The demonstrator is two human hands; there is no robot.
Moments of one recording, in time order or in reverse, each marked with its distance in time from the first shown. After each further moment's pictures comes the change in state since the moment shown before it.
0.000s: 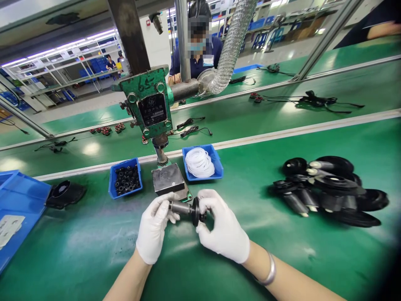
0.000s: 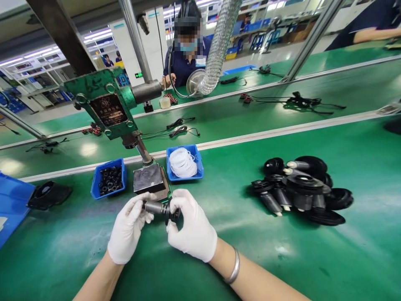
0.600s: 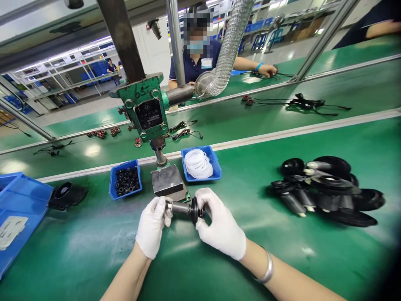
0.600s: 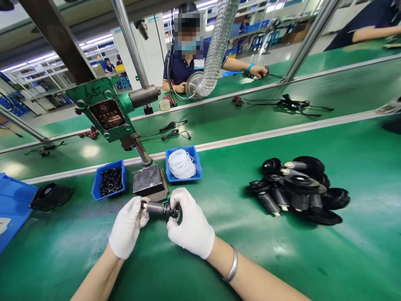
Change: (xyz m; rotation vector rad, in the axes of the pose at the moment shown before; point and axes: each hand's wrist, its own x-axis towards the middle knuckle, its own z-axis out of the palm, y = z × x) left_hand 0.008 0.002 0.000 -0.055 0.025 -0.089; right_hand 0.002 0.004 0.000 0.133 0.001 0.145
